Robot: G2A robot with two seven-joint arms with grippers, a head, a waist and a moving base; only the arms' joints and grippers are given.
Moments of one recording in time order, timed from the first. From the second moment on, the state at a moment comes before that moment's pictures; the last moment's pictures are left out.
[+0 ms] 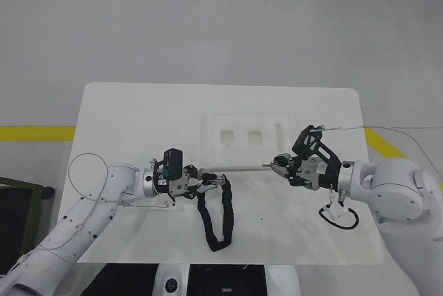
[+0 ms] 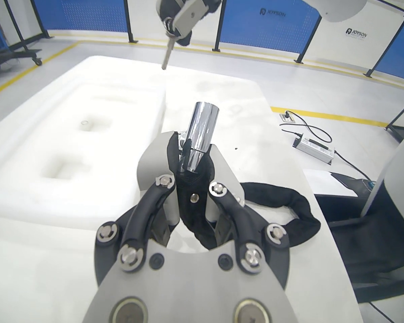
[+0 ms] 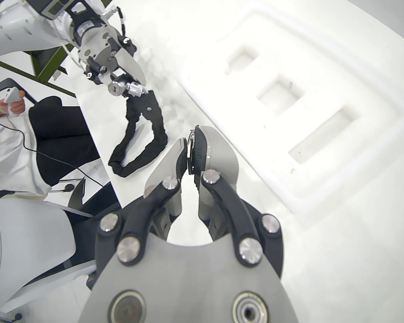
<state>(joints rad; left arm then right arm) 1.02 -0.90 -0.90 -1.42 1.36 -0.99 0.55 -1.22 -0.93 1.37 -2.02 -0.39 -0.44 1.05</state>
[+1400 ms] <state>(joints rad) 0.91 -0.95 -0.71 -1.22 1.51 -0.79 1.03 -1.03 -0.96 1.10 -1.99 -0.31 -0.42 0.93</state>
